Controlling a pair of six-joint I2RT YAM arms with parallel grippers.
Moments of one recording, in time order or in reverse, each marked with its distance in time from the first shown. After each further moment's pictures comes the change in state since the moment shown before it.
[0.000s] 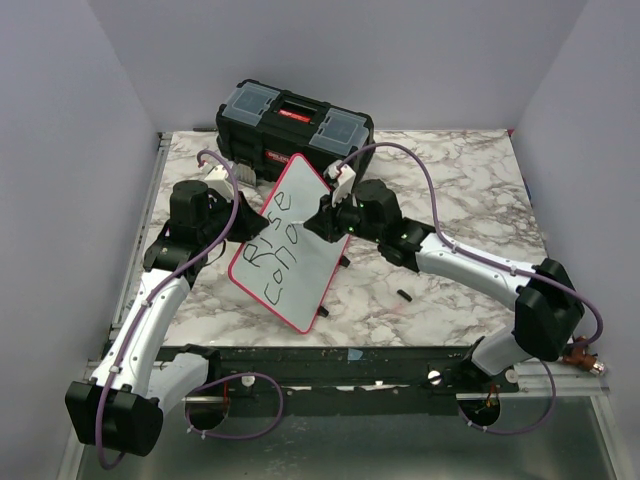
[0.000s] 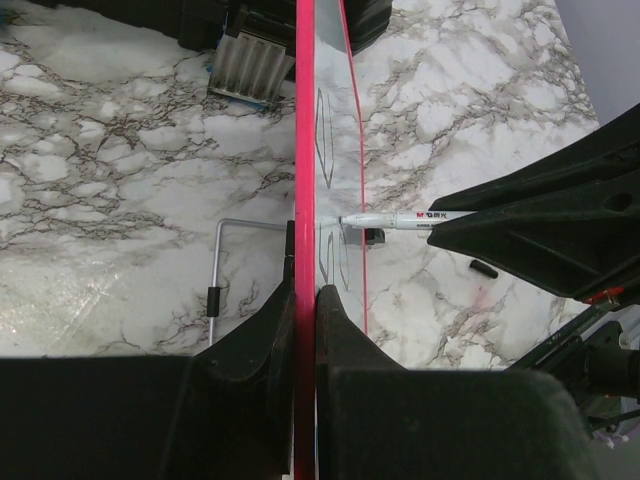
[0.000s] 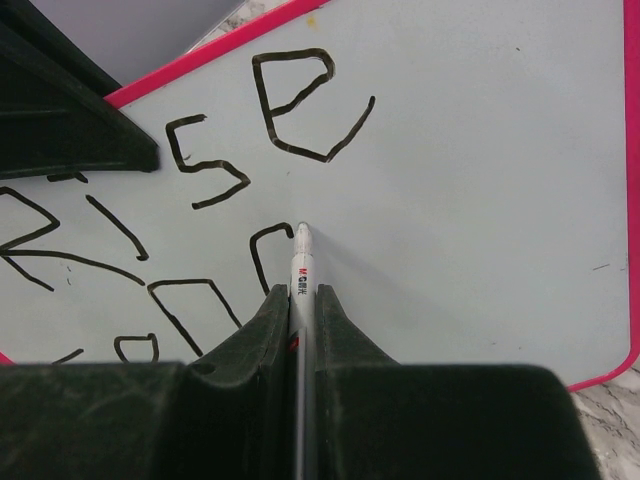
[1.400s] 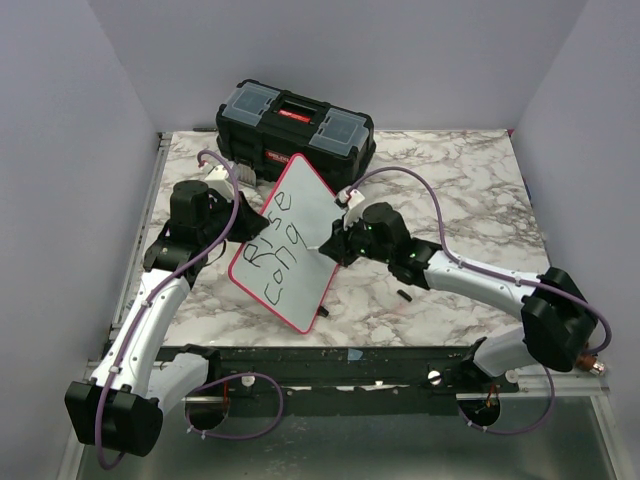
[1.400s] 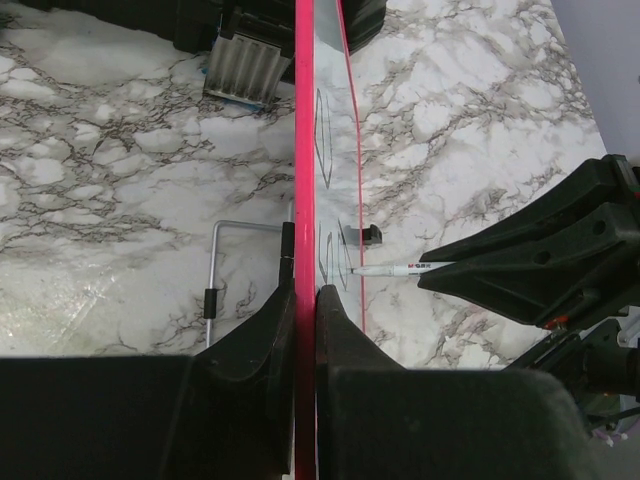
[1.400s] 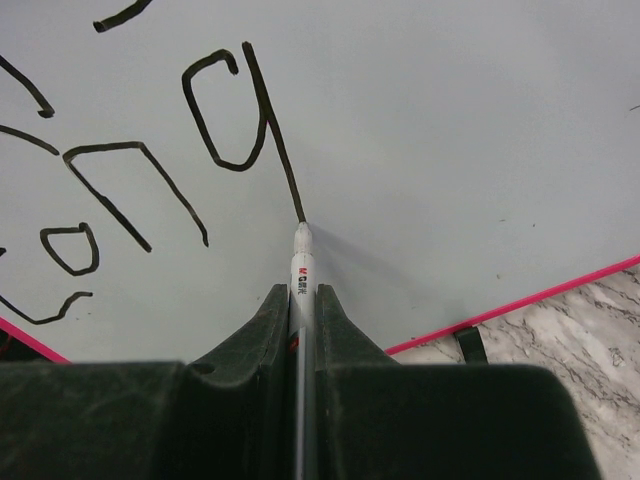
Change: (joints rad) left arm -0.004 0.000 0.001 -0.001 -0.007 0.000; right arm 0.000 -0.083 -0.214 0.018 0.008 0.028
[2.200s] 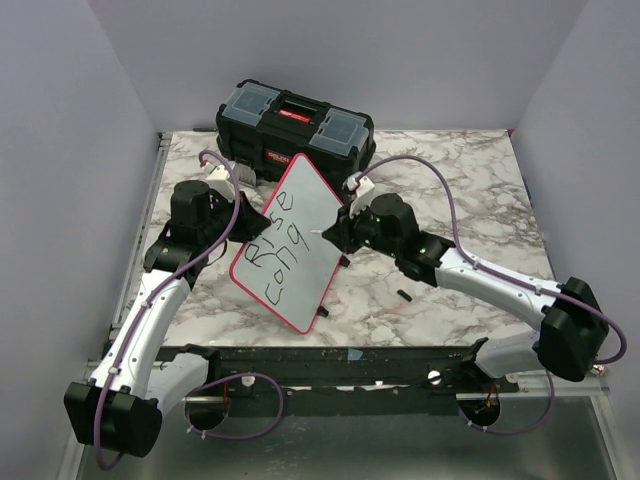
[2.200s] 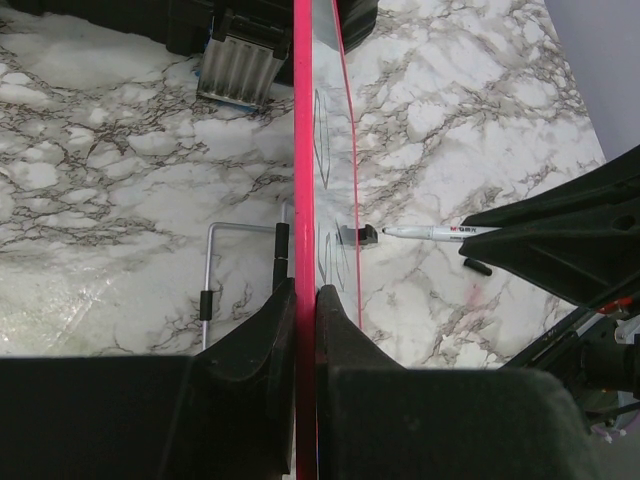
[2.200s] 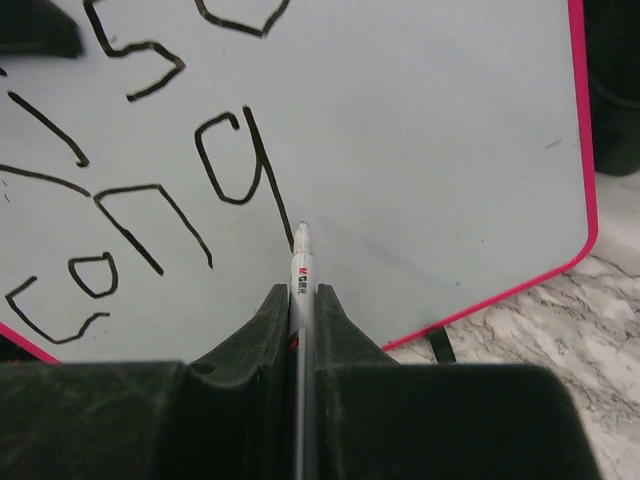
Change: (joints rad) left arm -0.010 -0.004 0.001 0.008 0.000 0.000; right arm 0.000 -0.082 0.050 -0.071 0.083 -0.005
